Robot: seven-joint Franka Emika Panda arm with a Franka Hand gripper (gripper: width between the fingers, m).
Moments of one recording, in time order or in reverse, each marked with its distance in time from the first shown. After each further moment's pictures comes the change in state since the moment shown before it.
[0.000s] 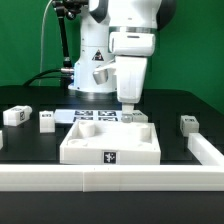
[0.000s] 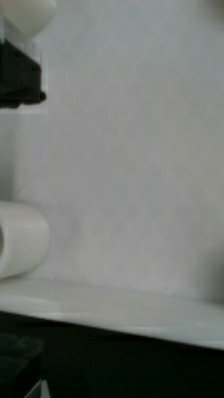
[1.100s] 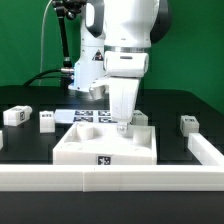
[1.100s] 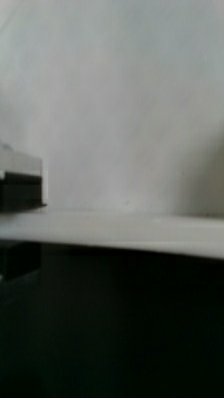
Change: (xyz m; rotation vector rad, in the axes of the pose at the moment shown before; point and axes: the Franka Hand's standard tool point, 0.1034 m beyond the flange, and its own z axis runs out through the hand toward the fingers) arm -0.001 -0.008 0.028 0.044 0.002 0.025
